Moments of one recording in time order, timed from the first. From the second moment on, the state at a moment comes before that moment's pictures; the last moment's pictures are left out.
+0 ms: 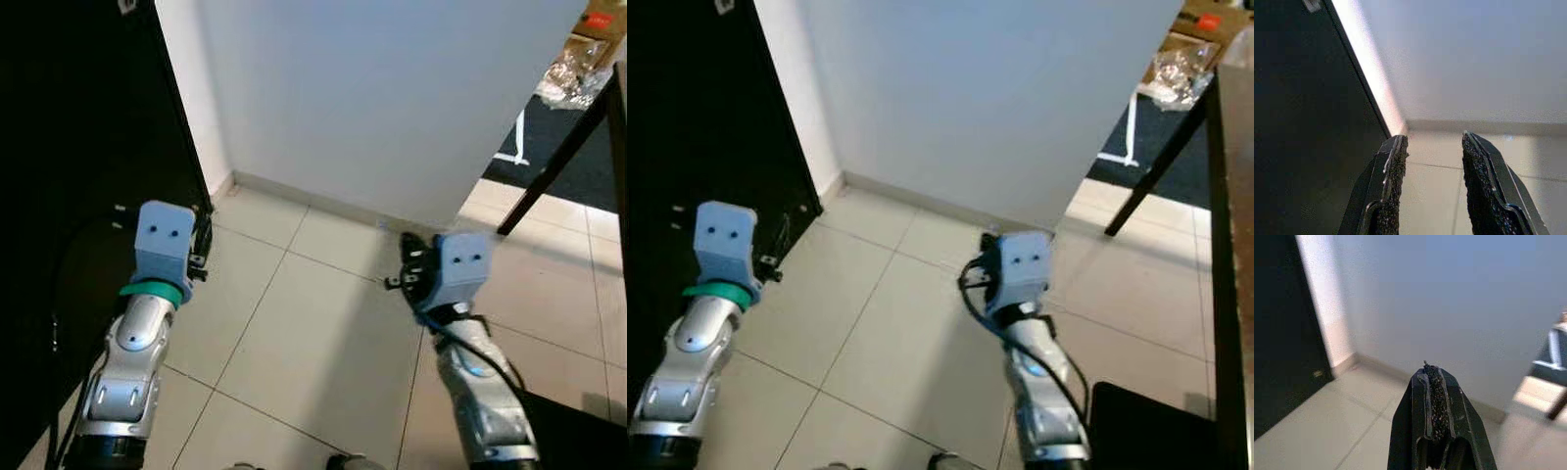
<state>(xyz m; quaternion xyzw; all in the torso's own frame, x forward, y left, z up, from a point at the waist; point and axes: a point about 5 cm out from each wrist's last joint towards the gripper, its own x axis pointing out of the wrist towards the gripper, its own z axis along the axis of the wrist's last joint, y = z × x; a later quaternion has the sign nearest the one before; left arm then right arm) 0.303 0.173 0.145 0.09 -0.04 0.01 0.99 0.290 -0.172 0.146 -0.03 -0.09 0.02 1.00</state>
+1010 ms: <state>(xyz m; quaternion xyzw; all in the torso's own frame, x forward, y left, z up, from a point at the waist) 0.288 0.189 0.128 0.05 0.00 0.03 1.00 0.299 -0.157 0.146 -0.01 -0.09 0.03 0.99</state>
